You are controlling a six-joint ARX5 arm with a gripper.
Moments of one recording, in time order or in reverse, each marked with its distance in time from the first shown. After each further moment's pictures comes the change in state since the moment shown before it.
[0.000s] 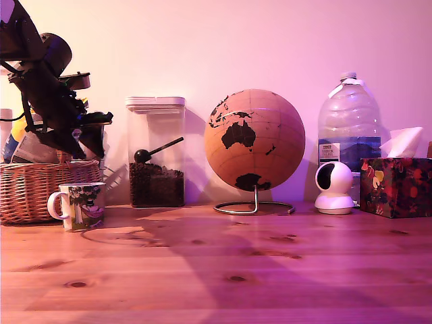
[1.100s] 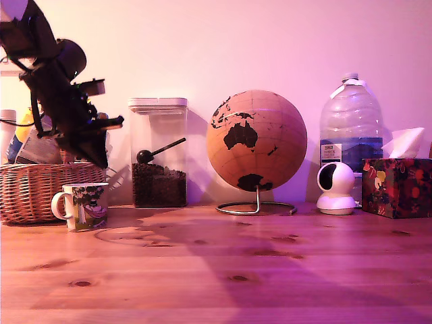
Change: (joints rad) arm -0.046 -0.025 -0.003 -0.147 0.028 0.027
